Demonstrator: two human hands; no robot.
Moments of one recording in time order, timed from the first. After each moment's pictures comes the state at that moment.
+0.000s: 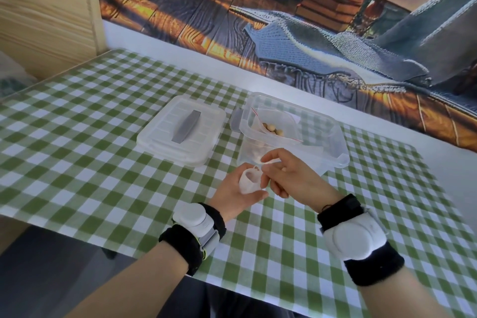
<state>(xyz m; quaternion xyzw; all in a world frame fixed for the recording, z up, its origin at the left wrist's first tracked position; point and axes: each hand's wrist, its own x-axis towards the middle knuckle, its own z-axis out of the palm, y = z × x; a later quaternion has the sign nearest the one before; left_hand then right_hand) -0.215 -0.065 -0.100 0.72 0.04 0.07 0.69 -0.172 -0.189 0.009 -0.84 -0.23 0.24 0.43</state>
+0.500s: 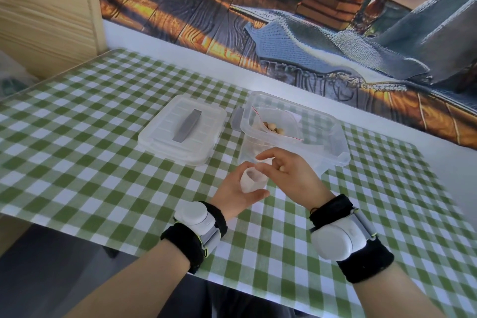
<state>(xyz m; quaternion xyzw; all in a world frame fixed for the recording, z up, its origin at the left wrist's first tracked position) -0.215 -0.065 -0.101 0.71 0.04 0.06 0.70 -0.167 -0.188 -0.007 -0.88 -0.30 0.08 0.36</state>
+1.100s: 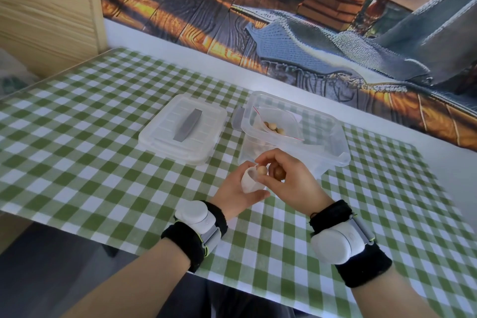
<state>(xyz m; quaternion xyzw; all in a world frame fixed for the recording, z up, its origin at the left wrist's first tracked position) -0.217 -0.066 -0.097 0.70 0.02 0.06 0.71 -0.176 -0.190 -0.012 -0.84 -0.35 0.08 0.41</state>
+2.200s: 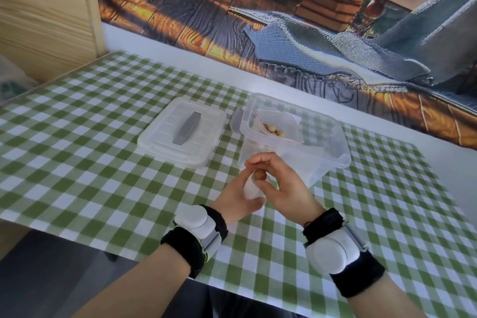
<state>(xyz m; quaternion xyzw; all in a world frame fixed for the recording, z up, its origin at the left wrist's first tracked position) -0.217 -0.065 -0.098 0.77 0.00 0.04 0.64 -0.180 -0.189 -0.030 -0.78 -0.39 0.10 0.47</state>
